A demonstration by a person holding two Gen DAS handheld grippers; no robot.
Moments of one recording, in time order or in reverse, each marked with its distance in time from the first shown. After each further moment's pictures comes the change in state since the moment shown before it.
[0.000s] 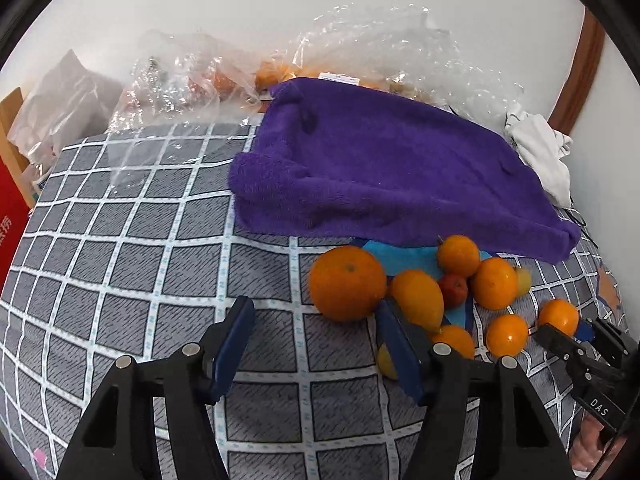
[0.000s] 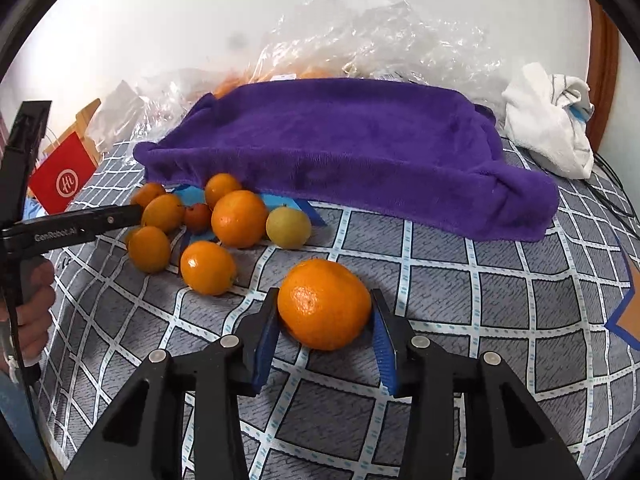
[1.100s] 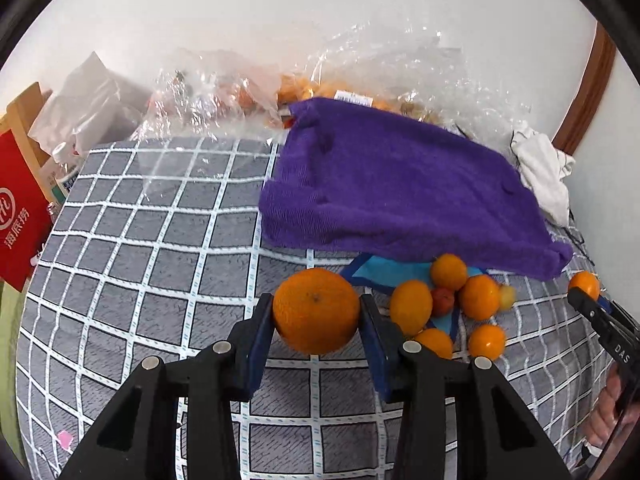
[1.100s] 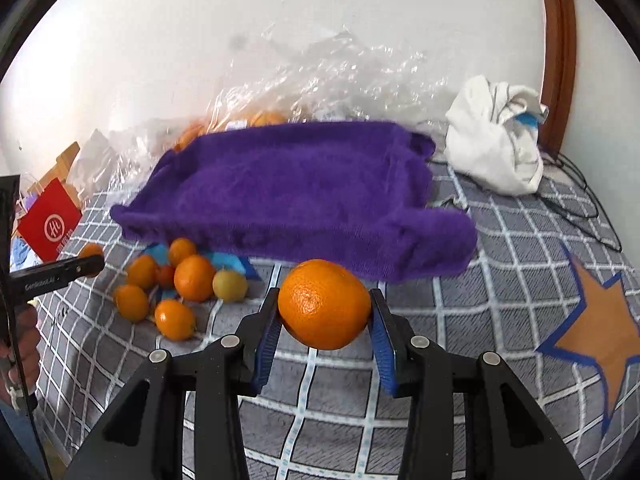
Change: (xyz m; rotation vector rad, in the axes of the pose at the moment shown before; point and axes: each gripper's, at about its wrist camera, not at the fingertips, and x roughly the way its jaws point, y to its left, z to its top) left arm -0.040 0.008 0.009 -0.059 -0.006 0.030; right arm -0.040 -0.046 0.034 0.097 -0.064 -0.062
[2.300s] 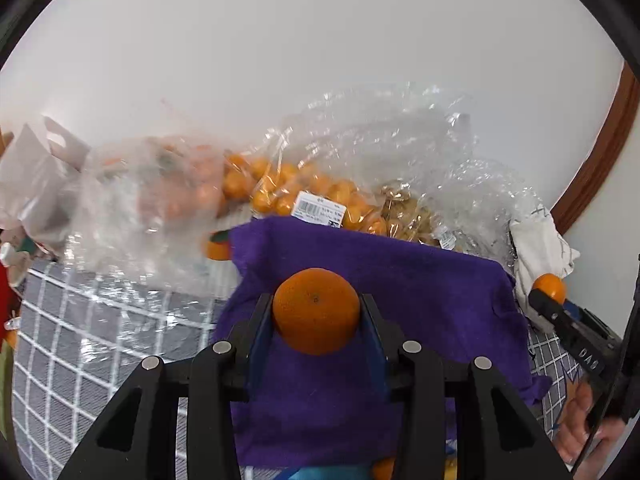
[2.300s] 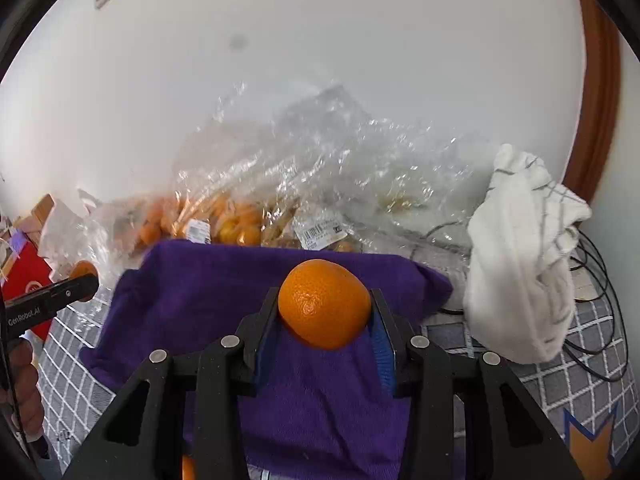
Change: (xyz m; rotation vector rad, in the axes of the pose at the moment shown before) left arm 0.063 -0.037 0.149 -0.026 -0.052 -0.062; right arm 0.087 -0.004 0.153 0.018 -0.030 -0.030
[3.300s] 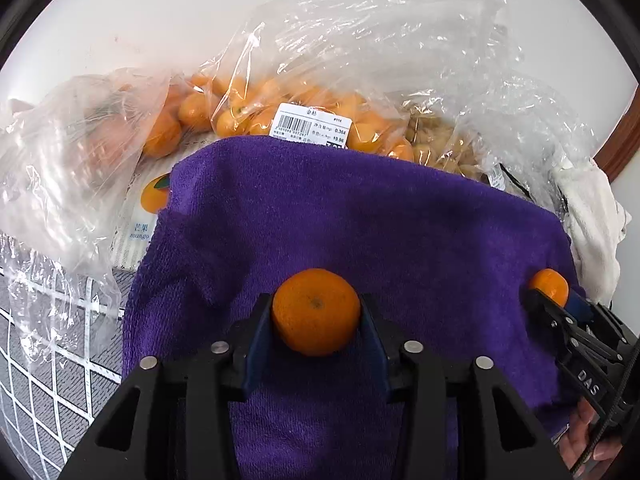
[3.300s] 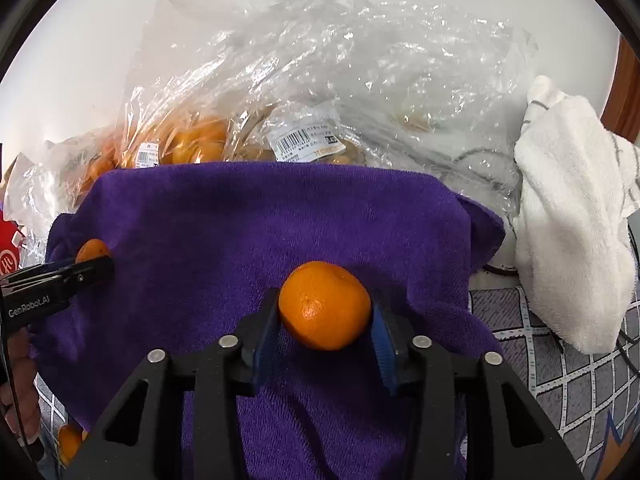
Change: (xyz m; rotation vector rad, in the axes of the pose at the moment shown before) left arm 0.094 -0.018 -0.020 0.039 0.193 0.068; right arm 0.078 -0.001 -0.029 -0.026 0.171 -0.034
